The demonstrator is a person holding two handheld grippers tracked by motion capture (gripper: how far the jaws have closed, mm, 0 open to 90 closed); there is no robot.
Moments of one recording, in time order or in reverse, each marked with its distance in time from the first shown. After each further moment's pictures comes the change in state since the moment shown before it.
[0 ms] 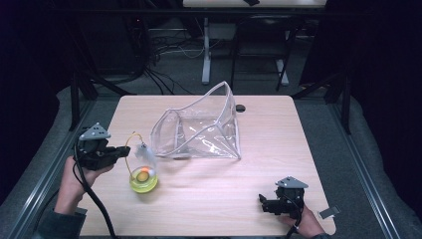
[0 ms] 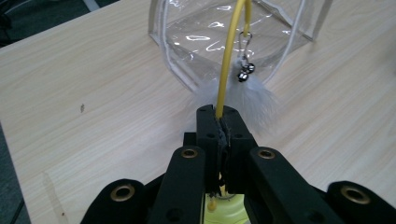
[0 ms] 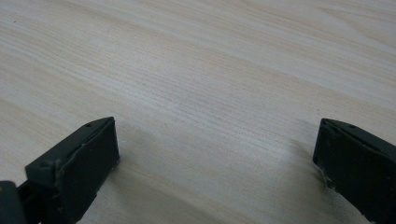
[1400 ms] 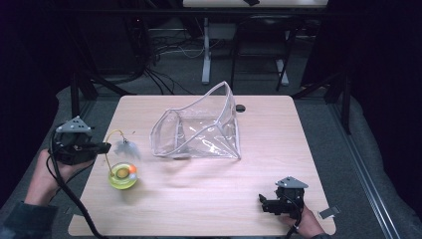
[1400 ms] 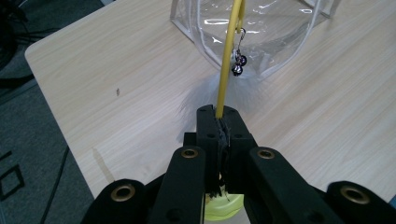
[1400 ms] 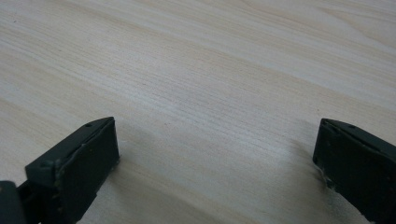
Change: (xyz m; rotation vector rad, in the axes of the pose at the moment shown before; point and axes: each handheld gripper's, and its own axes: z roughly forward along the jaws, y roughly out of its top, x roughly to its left) left arm 0.031 0.004 -0.037 0.069 0.041 0.035; right arm 0.000 0.000 0.000 0.000 0.001 -0.001
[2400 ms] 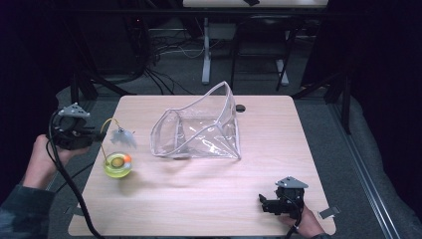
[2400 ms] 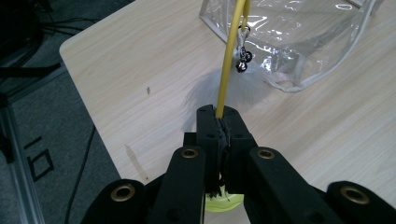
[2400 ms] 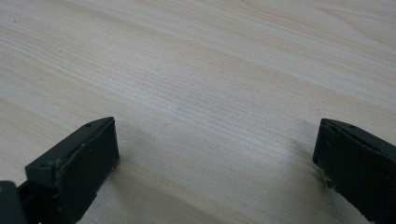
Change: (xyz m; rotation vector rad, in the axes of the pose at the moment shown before) left arm 0.024 0.025 0.001 0.059 0.080 -0.008; right arm 0.000 0.000 0.000 0.002 -0.001 -0.001
